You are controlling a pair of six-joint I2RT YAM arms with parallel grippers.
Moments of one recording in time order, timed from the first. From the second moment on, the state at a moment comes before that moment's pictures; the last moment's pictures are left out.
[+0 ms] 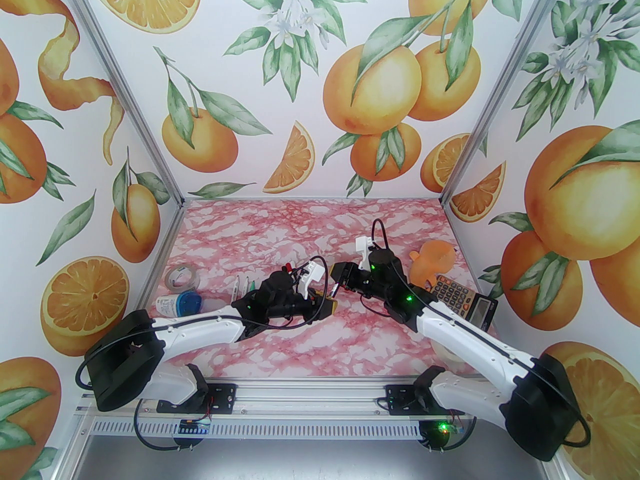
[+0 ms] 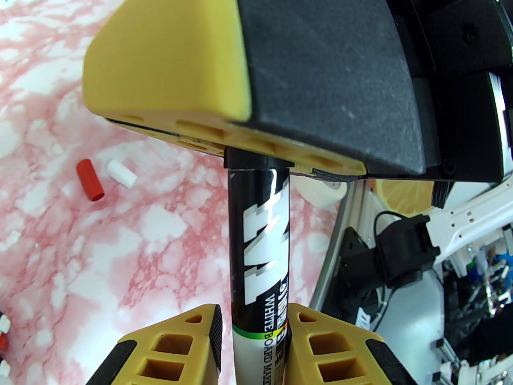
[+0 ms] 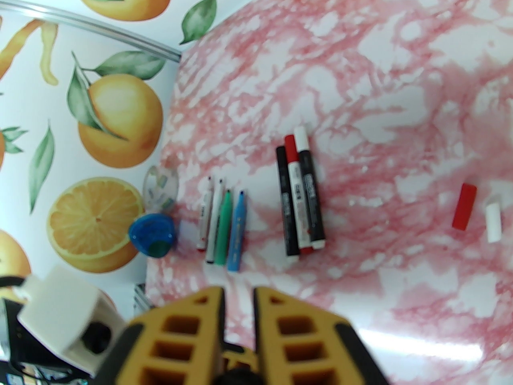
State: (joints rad) left arm -0.90 1.43 0.66 0.39 0.40 -0.53; right arm 0.58 1.15 0.73 -0.05 -0.26 0.92
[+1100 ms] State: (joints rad) left arm -0.96 1.47 0.79 0.27 0.31 -0.45; right arm 0.50 1.08 0.73 -0.09 -0.30 0.87
